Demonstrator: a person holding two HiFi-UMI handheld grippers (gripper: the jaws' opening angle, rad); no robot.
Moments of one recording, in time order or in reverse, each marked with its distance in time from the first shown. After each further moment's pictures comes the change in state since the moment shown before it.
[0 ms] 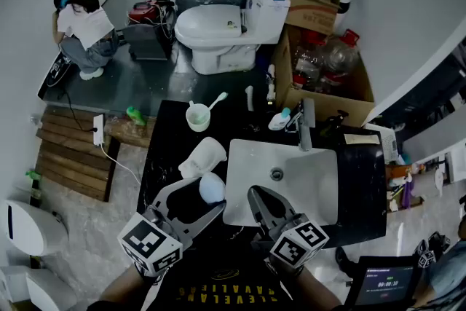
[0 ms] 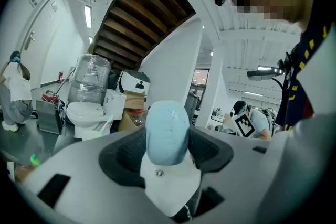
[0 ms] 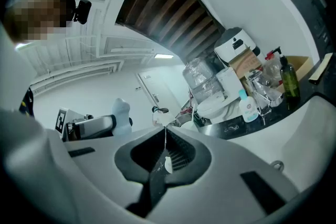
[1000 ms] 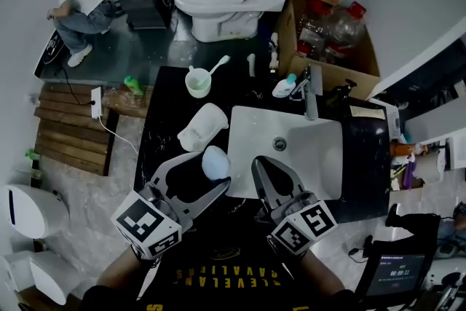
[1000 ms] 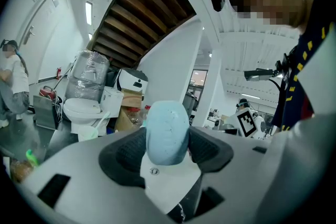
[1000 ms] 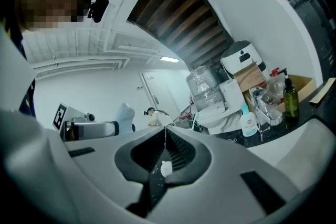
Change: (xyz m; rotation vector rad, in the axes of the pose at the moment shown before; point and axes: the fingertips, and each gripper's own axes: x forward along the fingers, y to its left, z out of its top) left arm -0.002 -0.010 -0.006 -0.021 0.006 -0.031; right arm -0.005 0.016 0.014 -0.138 -0.039 -0.020
